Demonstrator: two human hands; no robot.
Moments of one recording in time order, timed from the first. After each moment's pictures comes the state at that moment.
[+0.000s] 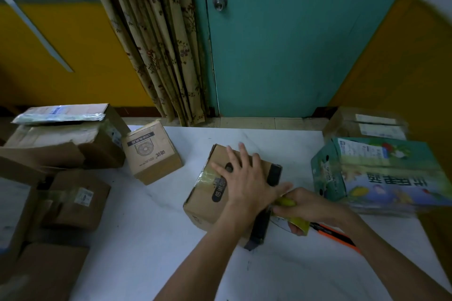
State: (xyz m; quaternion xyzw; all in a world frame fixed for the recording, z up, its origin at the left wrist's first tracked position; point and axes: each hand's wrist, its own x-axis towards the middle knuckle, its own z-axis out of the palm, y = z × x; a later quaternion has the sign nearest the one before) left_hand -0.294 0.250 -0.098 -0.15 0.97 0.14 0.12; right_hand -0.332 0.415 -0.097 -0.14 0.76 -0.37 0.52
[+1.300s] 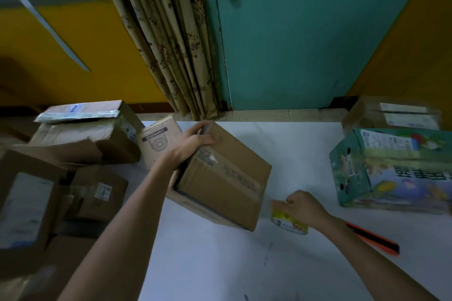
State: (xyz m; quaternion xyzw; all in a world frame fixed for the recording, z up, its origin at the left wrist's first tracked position) left_hand -0.295 0.062 -0.067 -0.26 0.80 0.53 0.14; right_hand -0.317 0.386 -0.196 -0.11 0.88 -0.28 0.36
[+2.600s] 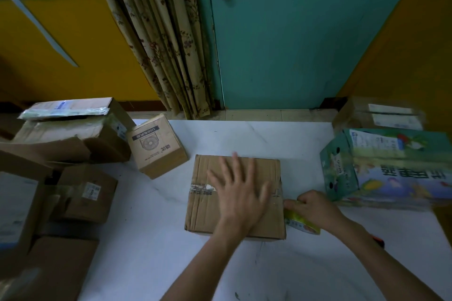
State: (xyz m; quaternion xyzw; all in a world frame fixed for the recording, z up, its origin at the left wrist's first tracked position) left_hand -0.247 0.230 -0.134 -0.15 0.98 0.13 0.09; right_hand -0.323 0.428 -0.182 -0.13 0.90 -0.28 0.30
